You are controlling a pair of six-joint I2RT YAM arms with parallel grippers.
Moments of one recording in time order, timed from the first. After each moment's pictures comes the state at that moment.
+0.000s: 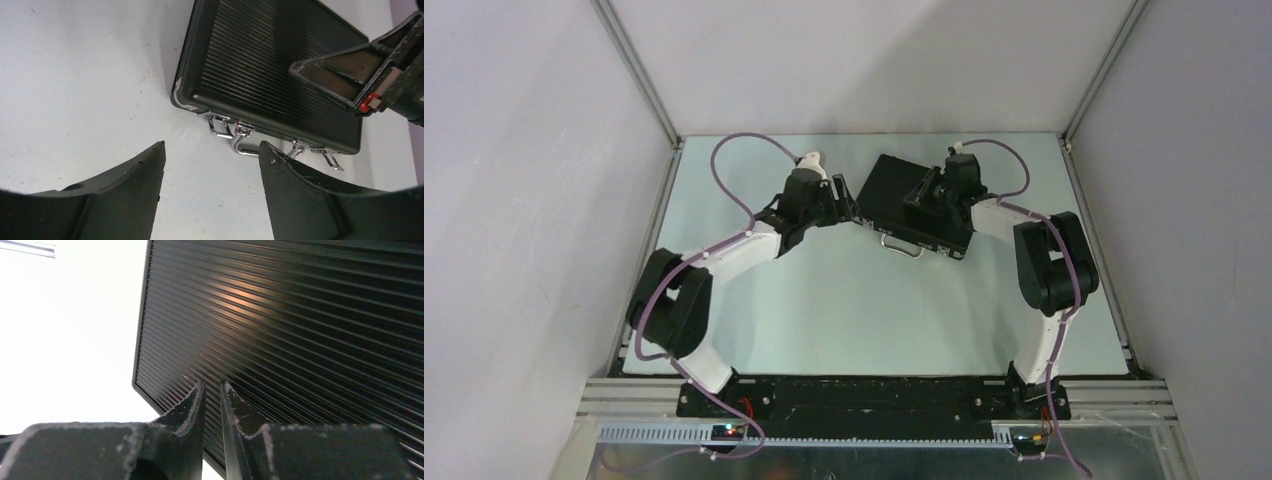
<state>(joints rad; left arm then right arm) -0.52 1.61 1.06 0.03 -0.02 -0.58 0.28 1.90 1.20 0.11 -0.28 0.75</state>
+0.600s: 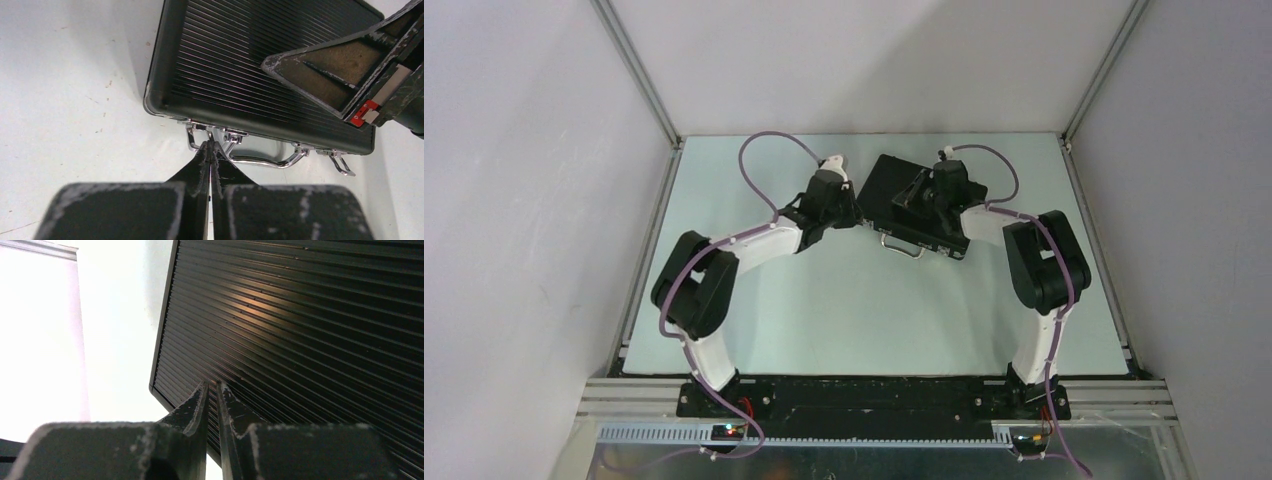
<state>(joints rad) -0.58 1.77 1.14 0.07 -0.03 -0.56 0.35 1.94 1.17 0.25 -0.21 0.82</state>
